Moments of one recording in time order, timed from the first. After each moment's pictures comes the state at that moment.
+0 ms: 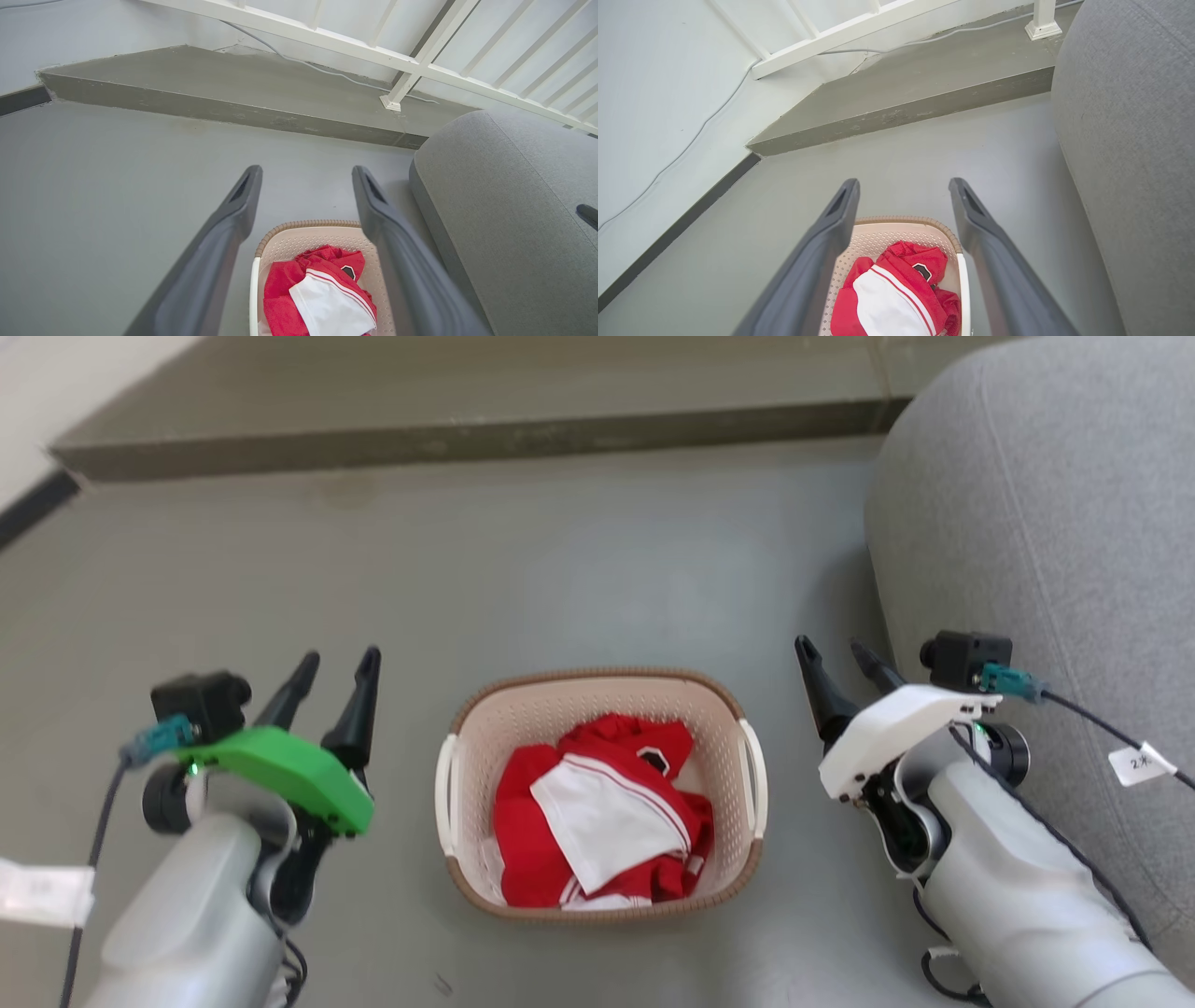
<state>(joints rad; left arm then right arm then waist) -0.54 0.24 -0.60 0.65 -0.92 -0.12 -0.25 -0.55 -0.11 0.56 0.85 0.74 0.05 -0.25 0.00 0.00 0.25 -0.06</state>
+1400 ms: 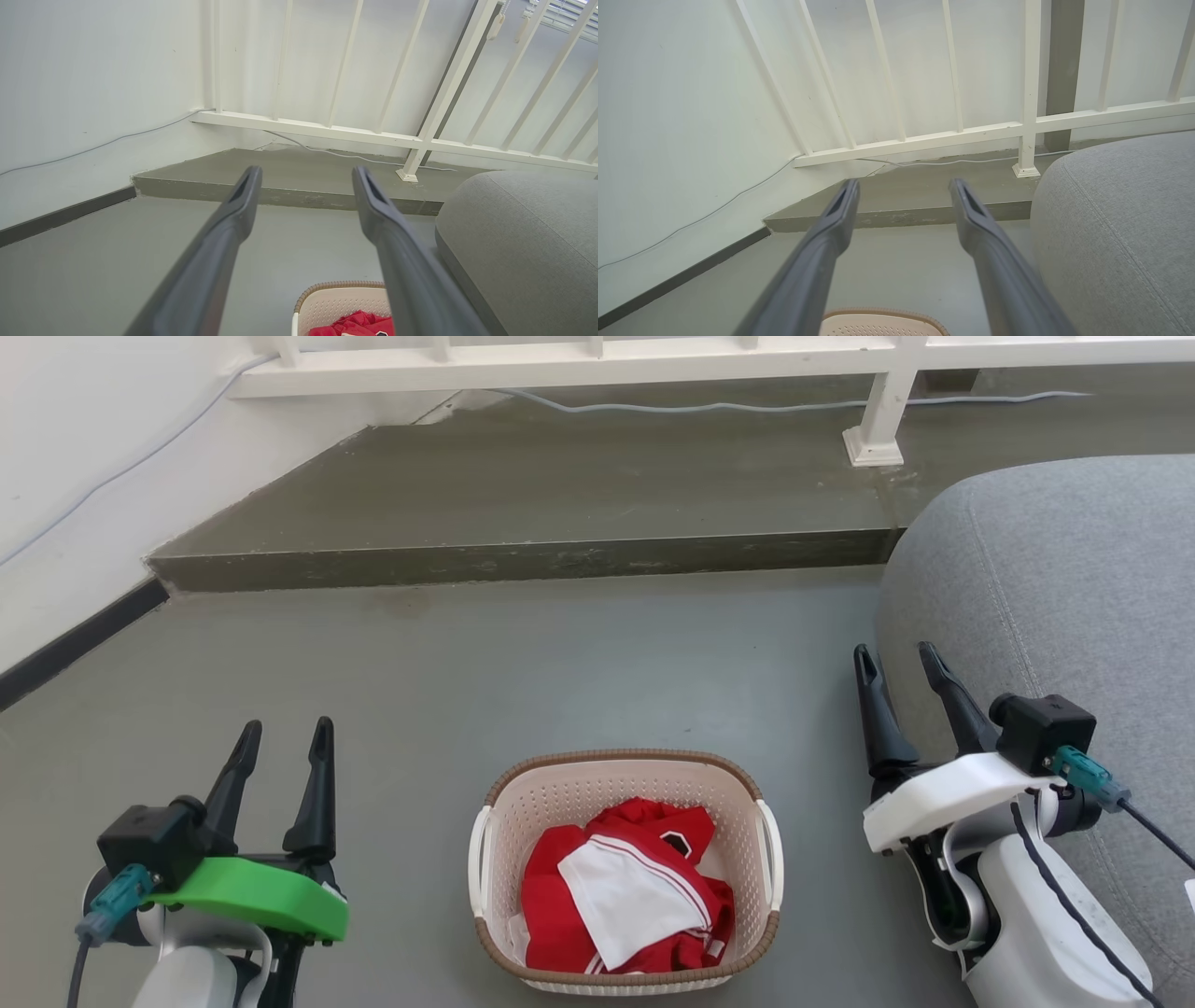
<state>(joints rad) -0.11 0.17 -0.20 0.19 -0.50 -0.09 -0.25 -0.19 -0.12 0.29 0.30 0.40 -0.04 -0.25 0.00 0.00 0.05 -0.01</state>
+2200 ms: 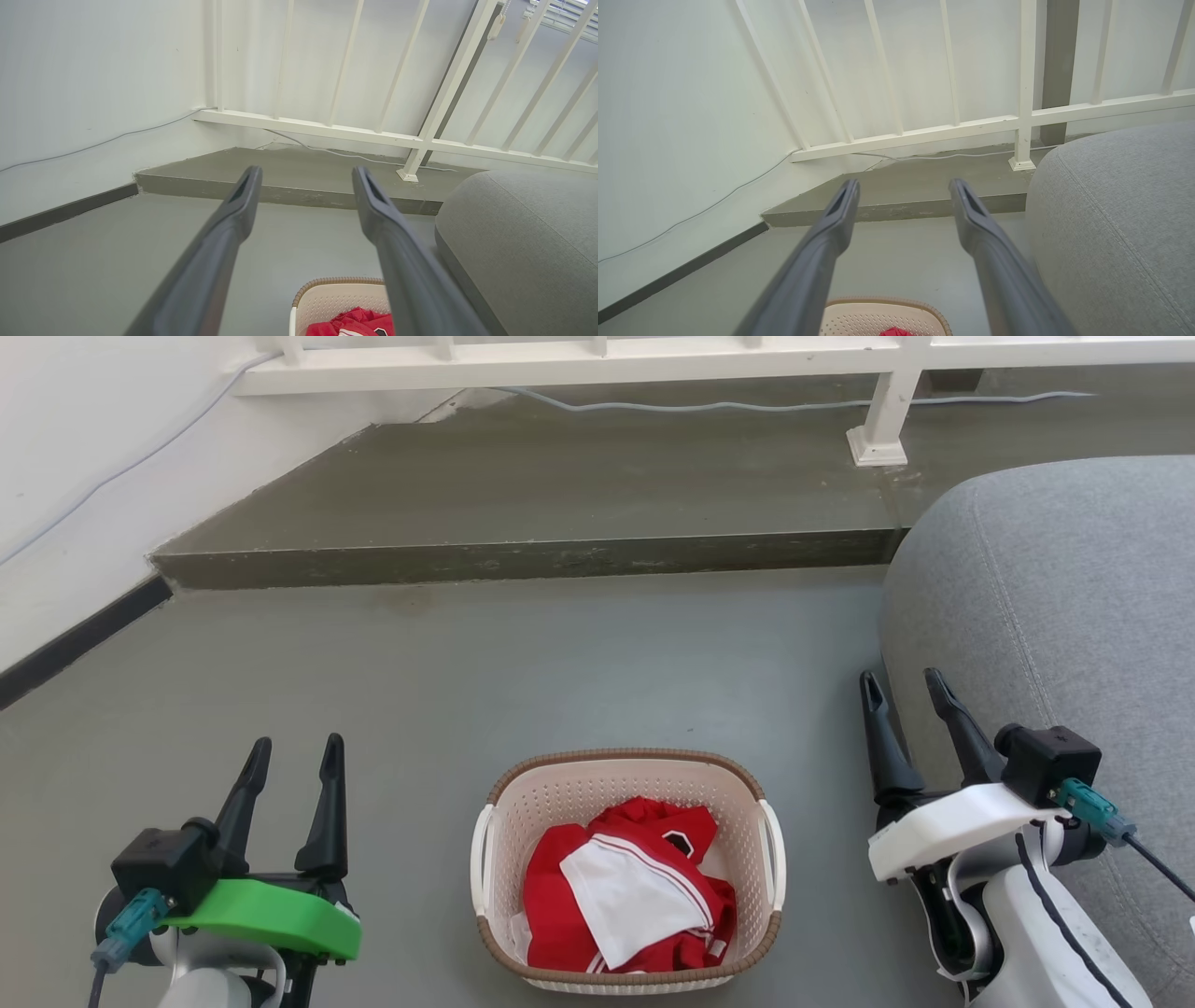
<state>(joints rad) -0.06 0.11 -0.15 0.16 -0.43 -0.11 -0.25 -0.12 -0.10 0.24 0.26 0.35 -0.02 -0.25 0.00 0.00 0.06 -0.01</state>
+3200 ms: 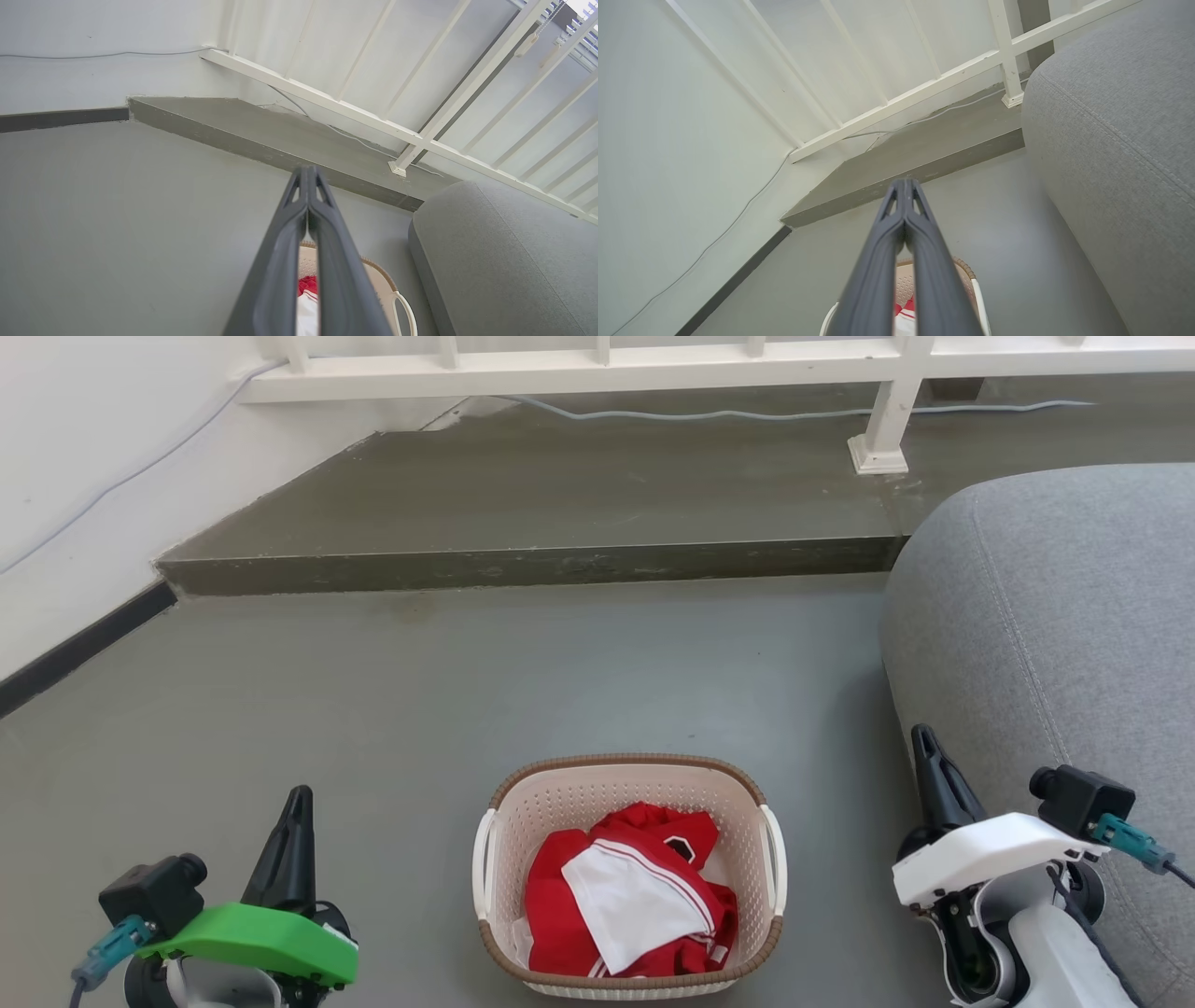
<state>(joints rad) -0.02 0.08 -0.13 0.22 -0.63 -0.12 -0.19 -0.06 -0.07 0.18 0.30 0.57 0.00 -0.20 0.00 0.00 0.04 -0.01</state>
